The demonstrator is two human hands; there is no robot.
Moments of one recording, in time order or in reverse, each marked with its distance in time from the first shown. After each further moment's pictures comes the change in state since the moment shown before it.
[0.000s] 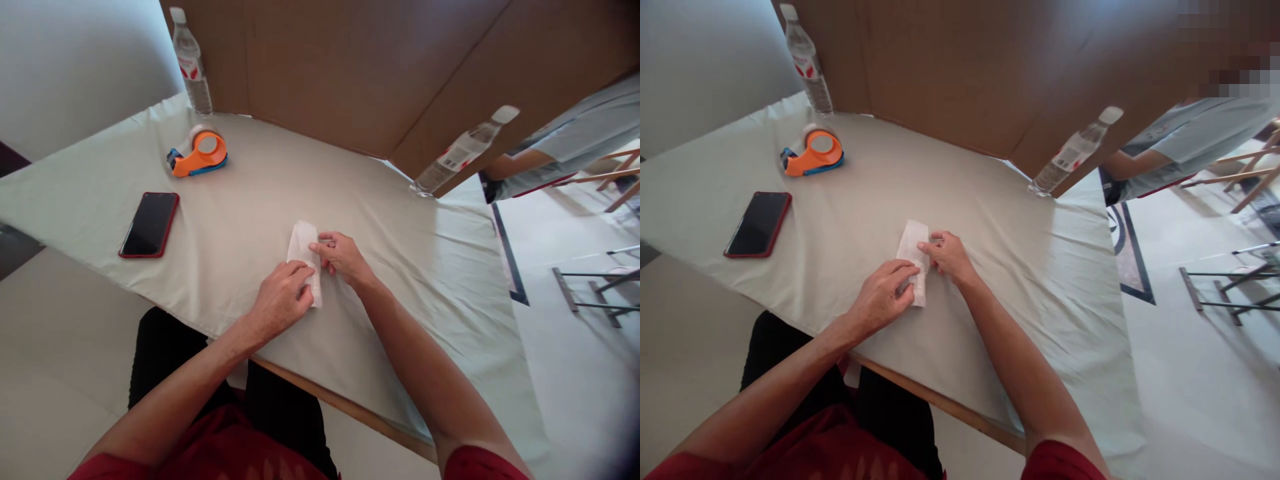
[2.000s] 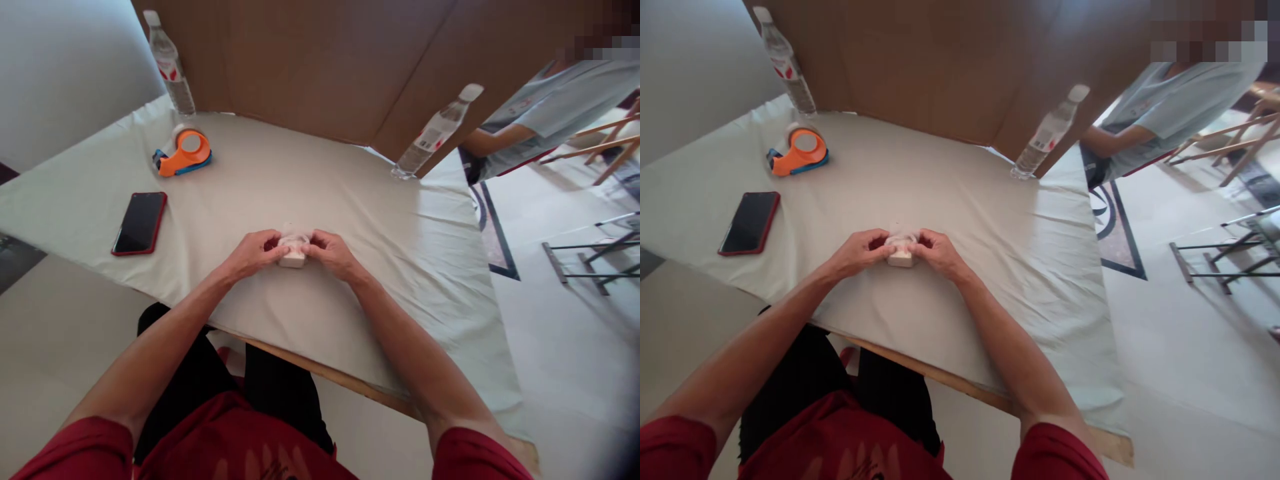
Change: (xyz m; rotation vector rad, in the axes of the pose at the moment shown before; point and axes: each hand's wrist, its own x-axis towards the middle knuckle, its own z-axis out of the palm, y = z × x) left_hand 0.041 -0.044 -0.031 -0.251 -0.235 -0.138; right_hand -0.025 0.024 -0.010 0.051 -0.221 -0.383
